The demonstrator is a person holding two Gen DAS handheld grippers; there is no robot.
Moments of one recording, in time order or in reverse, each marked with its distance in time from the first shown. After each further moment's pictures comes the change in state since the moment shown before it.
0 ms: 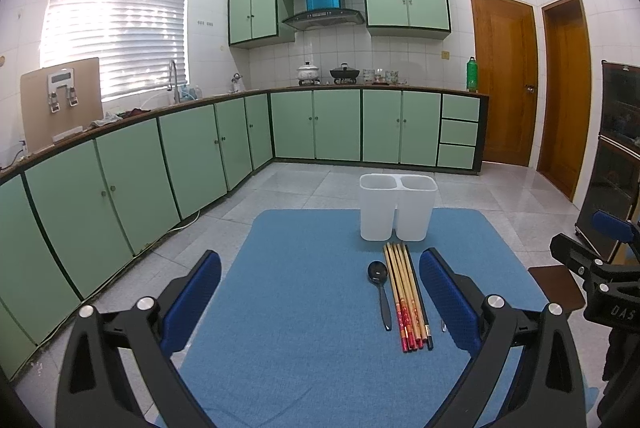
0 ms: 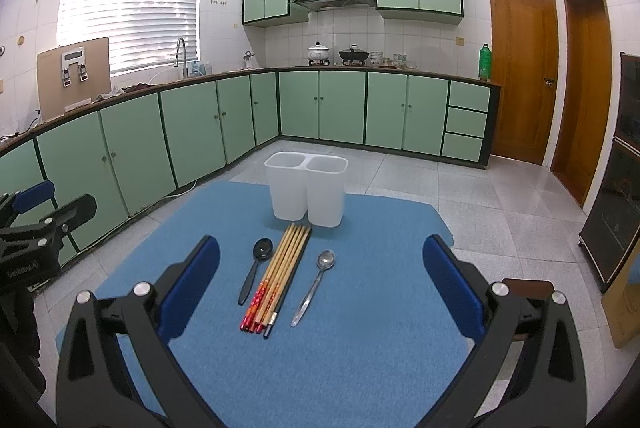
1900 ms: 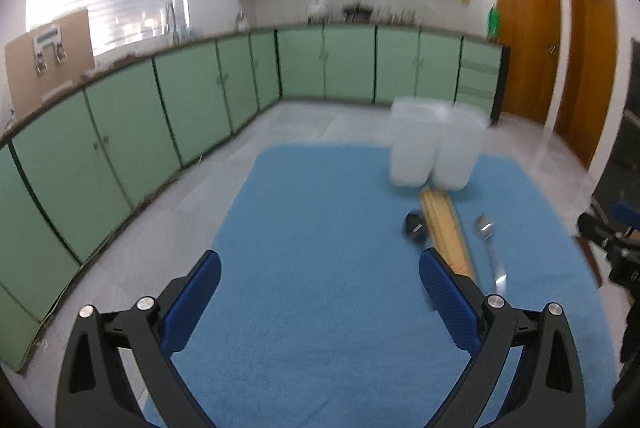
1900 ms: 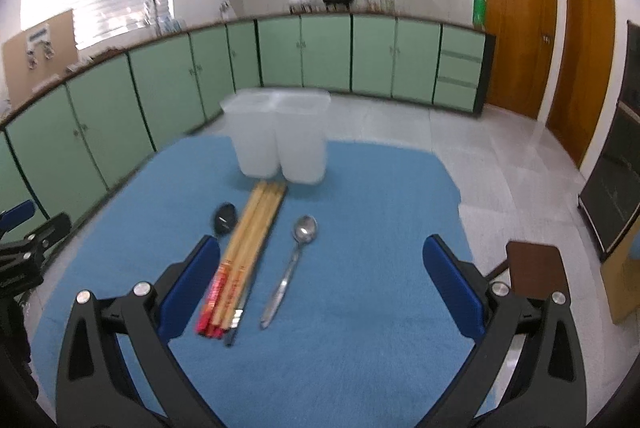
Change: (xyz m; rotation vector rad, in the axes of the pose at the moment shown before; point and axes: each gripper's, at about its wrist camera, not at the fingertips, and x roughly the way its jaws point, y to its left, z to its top) left arm 0.145 0.020 -0.046 -0.011 0.280 0.041; right arm 0.126 -0.023 -0.025 0.046 0.227 -0.050
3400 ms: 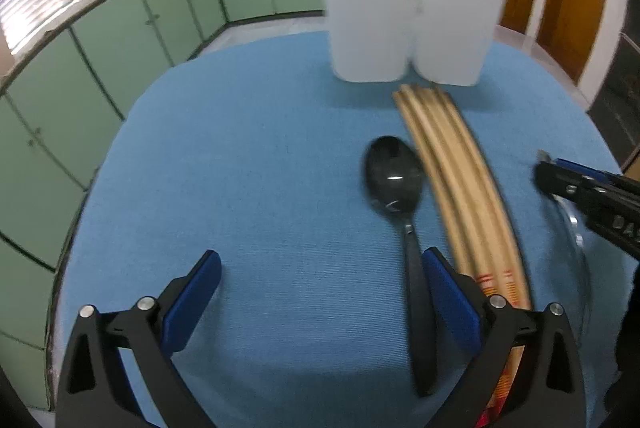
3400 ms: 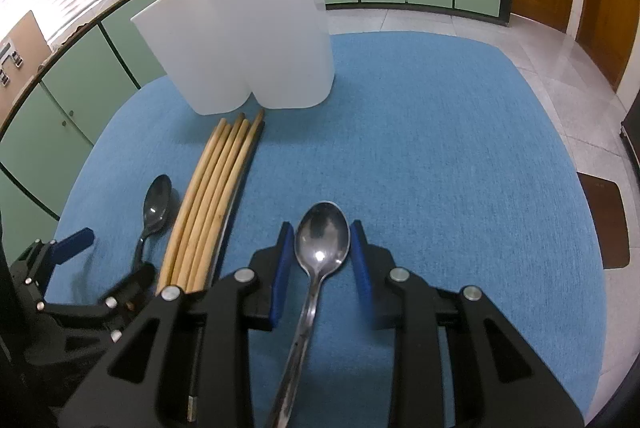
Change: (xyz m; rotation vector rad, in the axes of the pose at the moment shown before) left arm 0.170 -0.094 0.005 0.154 0.282 -0.076; right arm 0.165 -0.014 -0.006 0.128 0.294 0.112
